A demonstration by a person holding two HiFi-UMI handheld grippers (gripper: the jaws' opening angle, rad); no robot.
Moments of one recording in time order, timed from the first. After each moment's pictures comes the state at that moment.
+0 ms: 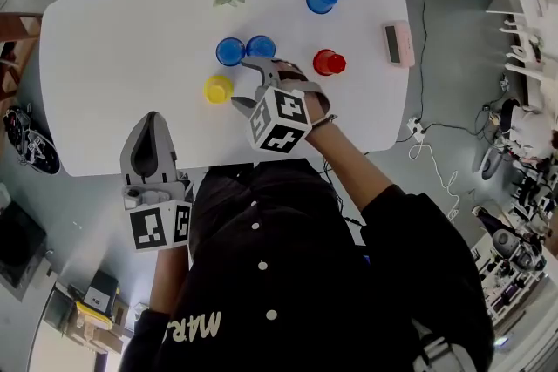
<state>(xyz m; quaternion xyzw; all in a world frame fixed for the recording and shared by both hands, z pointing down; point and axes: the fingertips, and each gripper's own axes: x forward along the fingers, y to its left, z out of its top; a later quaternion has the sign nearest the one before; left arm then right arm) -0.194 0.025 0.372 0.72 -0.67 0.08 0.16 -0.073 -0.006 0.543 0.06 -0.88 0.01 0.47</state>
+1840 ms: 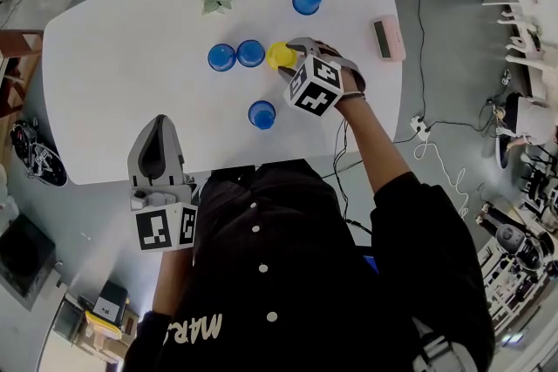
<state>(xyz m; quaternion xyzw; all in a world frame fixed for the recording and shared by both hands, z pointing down) -0.157 0.022 0.362 0.74 -0.65 0.07 0.16 0.052 -0.075 0.576 0.13 -0.82 0.02 0.56</state>
